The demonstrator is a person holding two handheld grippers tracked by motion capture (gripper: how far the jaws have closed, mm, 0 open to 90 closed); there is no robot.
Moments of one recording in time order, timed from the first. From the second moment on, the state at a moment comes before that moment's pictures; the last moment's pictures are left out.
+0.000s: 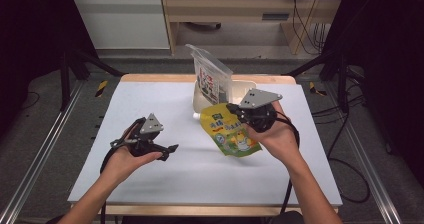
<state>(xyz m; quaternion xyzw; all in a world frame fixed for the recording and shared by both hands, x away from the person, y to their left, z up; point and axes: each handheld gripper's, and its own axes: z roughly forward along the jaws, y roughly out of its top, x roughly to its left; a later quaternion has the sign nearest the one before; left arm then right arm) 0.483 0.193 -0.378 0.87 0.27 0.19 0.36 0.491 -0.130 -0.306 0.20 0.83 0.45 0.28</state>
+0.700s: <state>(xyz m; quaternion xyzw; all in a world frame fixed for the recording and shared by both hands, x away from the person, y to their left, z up) 0.522 0.154 -0.344 0.90 0.19 0.17 0.34 0.490 -0.108 -0.305 0.17 0.83 0.46 0.26</state>
